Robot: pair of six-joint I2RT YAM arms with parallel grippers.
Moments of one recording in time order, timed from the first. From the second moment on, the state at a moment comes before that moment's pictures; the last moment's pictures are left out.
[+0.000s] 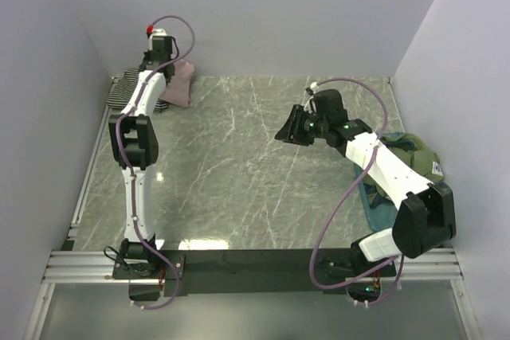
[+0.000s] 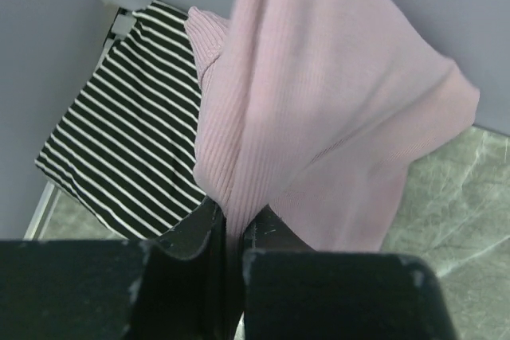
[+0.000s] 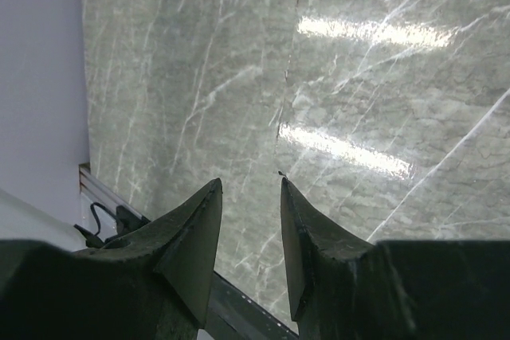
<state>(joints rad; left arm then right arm) -0.06 2.41 2.29 -0.47 -0.48 -0.13 0.40 1.41 1.14 -0.41 -0.35 0.64</state>
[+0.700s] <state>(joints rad) 0.07 2.40 2.33 -0.48 -0.13 -0.15 0.45 1.46 1.18 -0.43 -0.31 0.64</state>
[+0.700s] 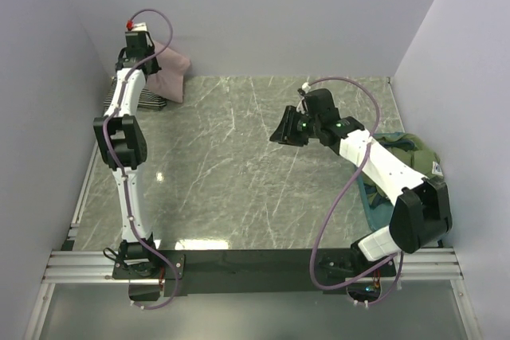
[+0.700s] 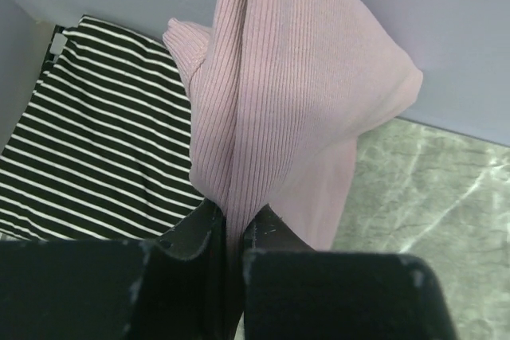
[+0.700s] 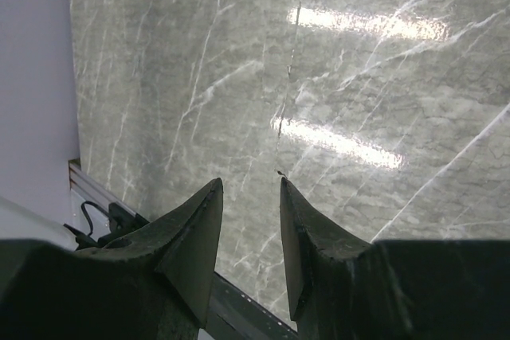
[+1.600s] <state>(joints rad) 0.27 2.38 2.34 -0.44 0.16 -0.32 0.51 1.55 1.25 -0.45 -0.28 0.64</state>
